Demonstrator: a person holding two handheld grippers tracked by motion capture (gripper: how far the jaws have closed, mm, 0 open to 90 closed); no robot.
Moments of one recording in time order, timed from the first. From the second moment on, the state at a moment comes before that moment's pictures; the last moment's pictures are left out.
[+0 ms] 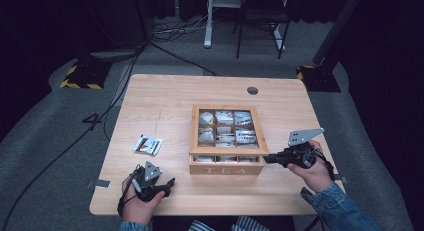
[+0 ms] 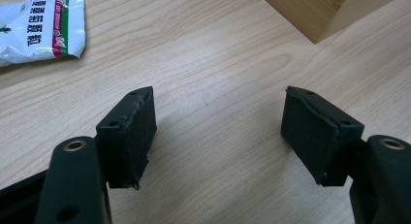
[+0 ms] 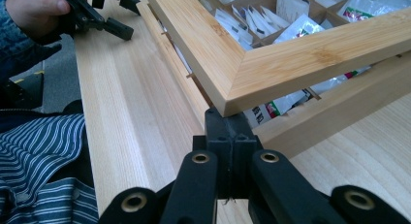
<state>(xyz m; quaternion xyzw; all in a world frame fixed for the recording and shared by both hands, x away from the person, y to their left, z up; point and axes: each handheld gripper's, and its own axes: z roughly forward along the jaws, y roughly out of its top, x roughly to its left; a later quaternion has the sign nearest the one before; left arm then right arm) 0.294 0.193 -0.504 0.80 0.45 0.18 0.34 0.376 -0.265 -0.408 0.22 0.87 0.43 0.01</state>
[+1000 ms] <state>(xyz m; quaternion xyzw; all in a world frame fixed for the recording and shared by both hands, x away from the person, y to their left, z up) 0.294 0.193 -0.504 0.80 0.45 0.18 0.34 0.374 -0.265 -0.422 0.23 0.90 0.37 0.00</state>
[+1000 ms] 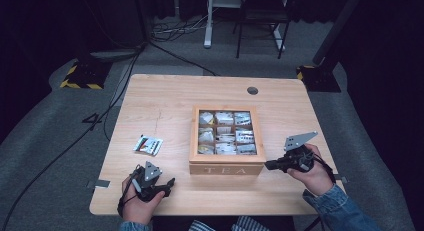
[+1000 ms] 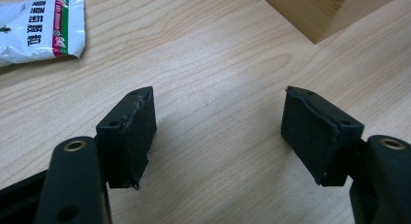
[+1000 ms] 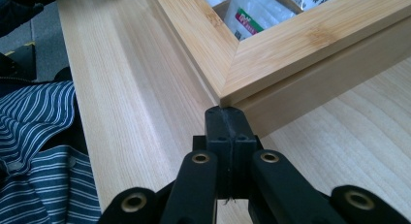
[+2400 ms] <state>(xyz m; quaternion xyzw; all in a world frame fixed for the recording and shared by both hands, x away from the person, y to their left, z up) 0.292 0.210 -0.504 0.81 0.45 0.17 0.34 0.405 -0.349 -0.420 0.32 0.82 0.45 0.12</state>
